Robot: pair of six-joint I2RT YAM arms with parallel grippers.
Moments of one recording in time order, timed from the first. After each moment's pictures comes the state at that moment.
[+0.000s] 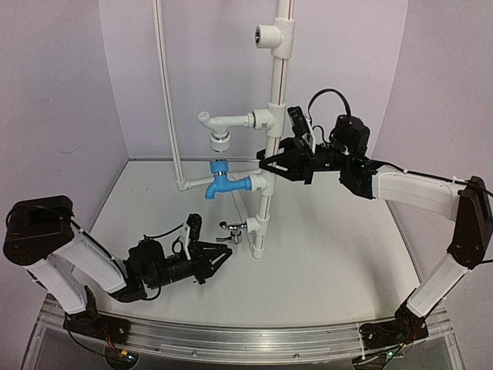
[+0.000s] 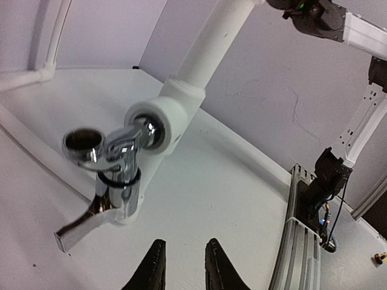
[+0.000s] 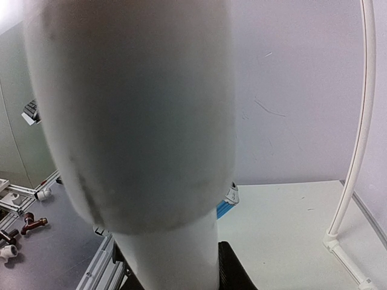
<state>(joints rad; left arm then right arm) -1.13 1.59 0.30 1.26 -0.04 -0.41 0.61 1.61 1.22 0.46 -1.09 0.11</state>
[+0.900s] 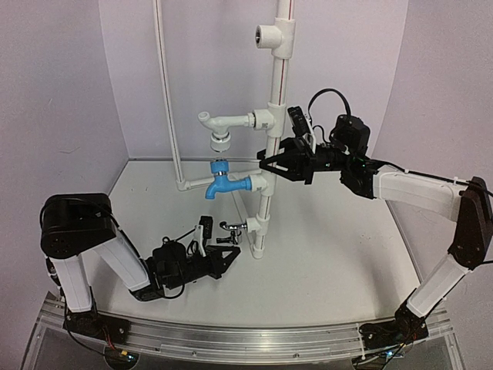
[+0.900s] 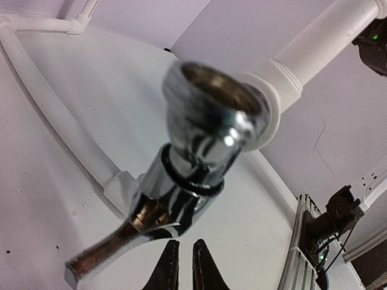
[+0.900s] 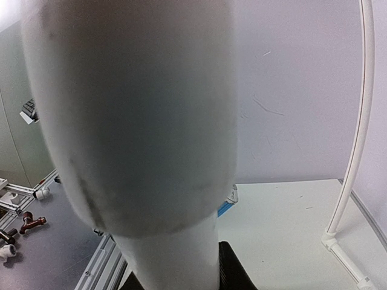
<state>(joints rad) -1.12 1.87 0.44 1.31 -0.11 -0.69 0.61 1.60 1.22 0.44 -1.08 0.10</state>
